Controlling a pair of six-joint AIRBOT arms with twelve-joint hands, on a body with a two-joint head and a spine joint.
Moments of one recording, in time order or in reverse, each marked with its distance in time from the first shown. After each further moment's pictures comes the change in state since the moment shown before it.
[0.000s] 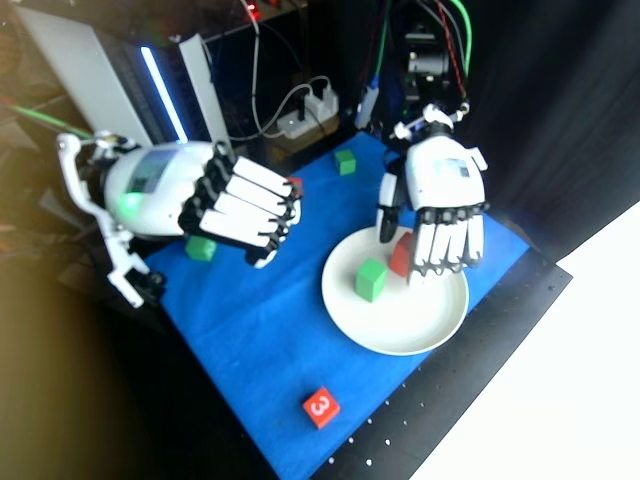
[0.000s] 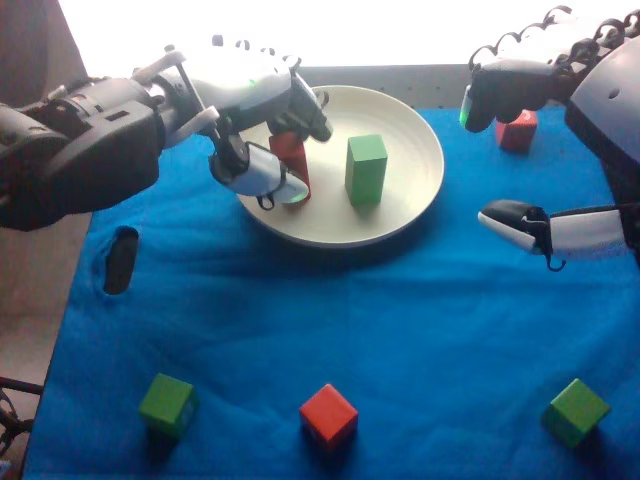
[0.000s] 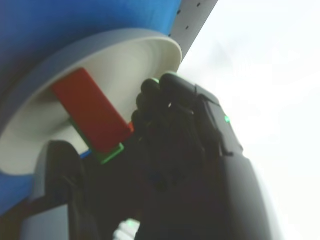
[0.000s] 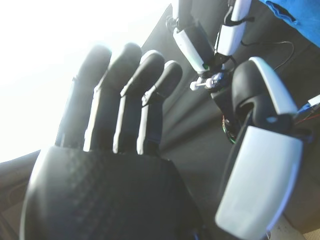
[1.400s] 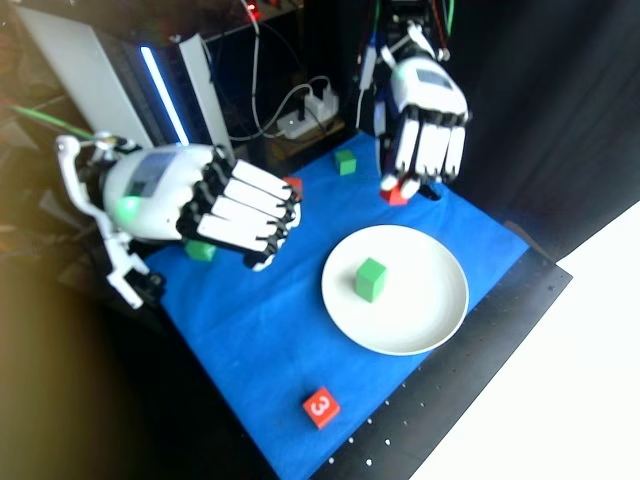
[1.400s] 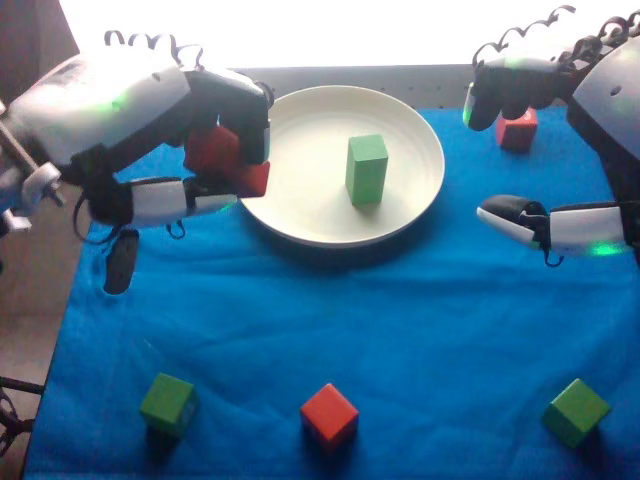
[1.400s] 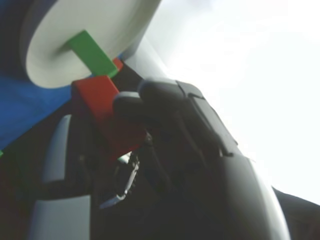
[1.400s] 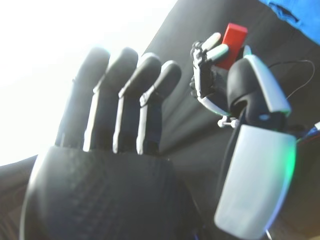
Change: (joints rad) left arm 0.222 0.377 -0.418 0.097 -0.517 -0.169; right arm 0.000 -0.001 -0.004 0.021 0.000 0.000
